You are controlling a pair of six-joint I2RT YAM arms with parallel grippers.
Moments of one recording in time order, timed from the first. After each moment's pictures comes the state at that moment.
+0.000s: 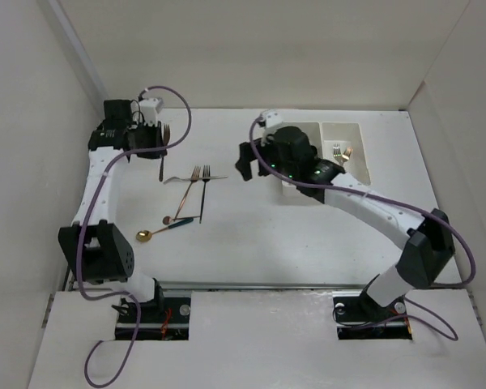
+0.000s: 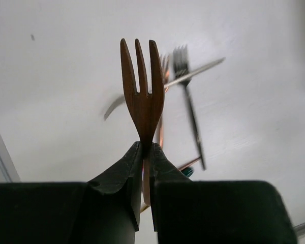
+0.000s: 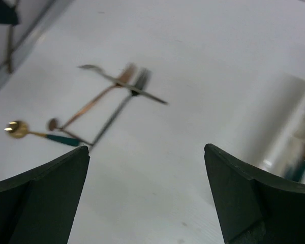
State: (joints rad) left arm 0.07 1.59 1.48 -0.81 0.35 0.22; right arm 0.70 1.52 1.31 -0.19 0.09 0.22
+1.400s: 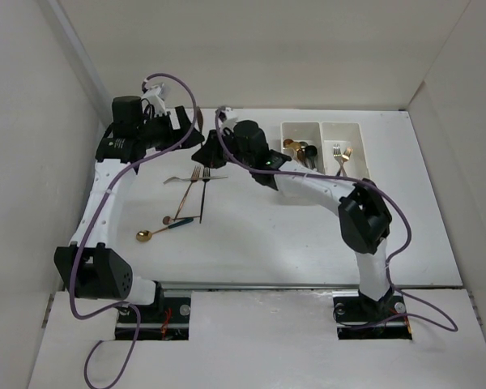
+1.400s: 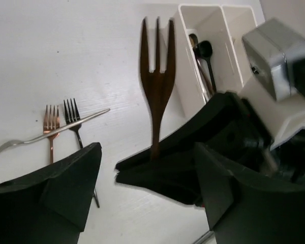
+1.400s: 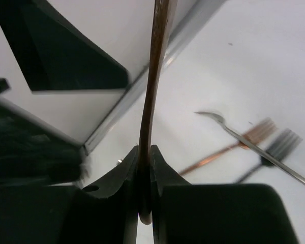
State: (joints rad) left arm -0.06 1.41 1.44 -0.56 0.55 -0.28; right arm 0.82 2.04 1.71 0.18 -0.26 0.55
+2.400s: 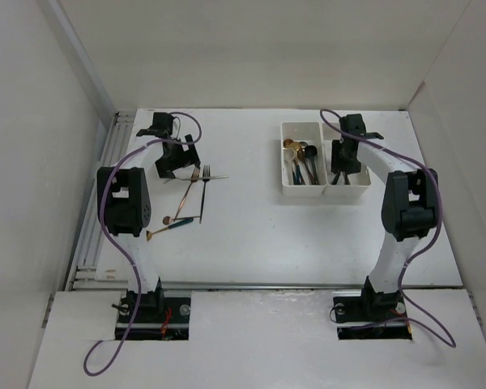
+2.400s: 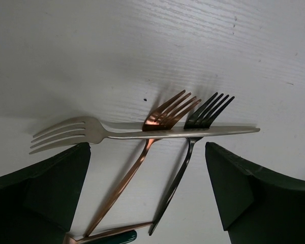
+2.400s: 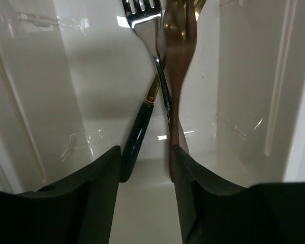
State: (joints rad) left arm -0.06 1.99 1.54 -0.67 0.14 -0.39; right arm 0.10 1.92 1.46 -0.60 0.17 0.15
